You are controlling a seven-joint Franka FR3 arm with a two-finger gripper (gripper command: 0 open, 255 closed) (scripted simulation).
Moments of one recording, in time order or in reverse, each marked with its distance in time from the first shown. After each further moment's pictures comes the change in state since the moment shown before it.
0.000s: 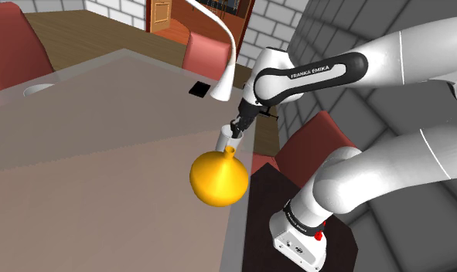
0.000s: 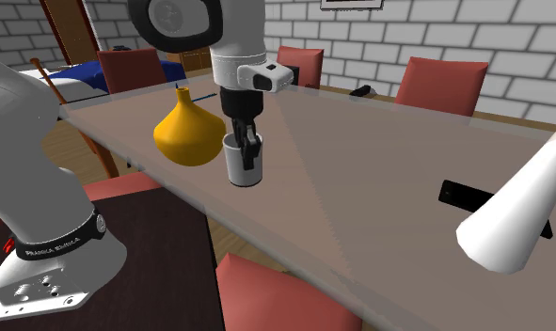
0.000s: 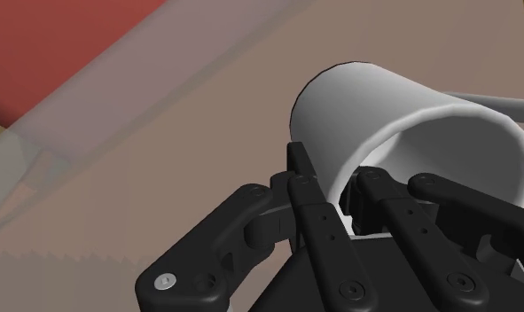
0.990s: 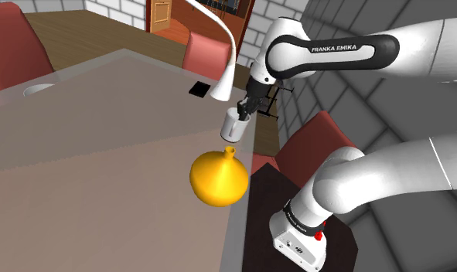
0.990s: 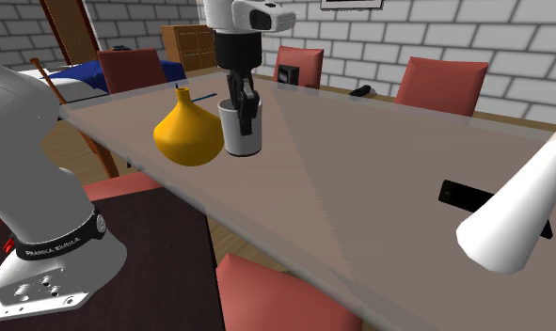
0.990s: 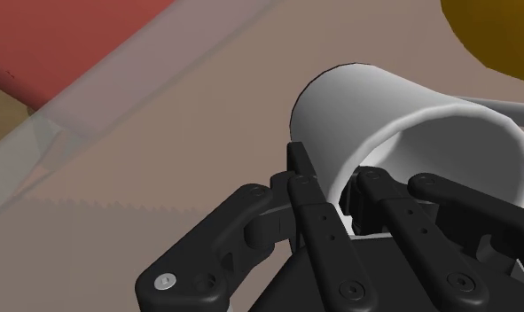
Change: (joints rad) arm -0.006 -0.113 0.011 0.136 -0.008 -0.248 0.018
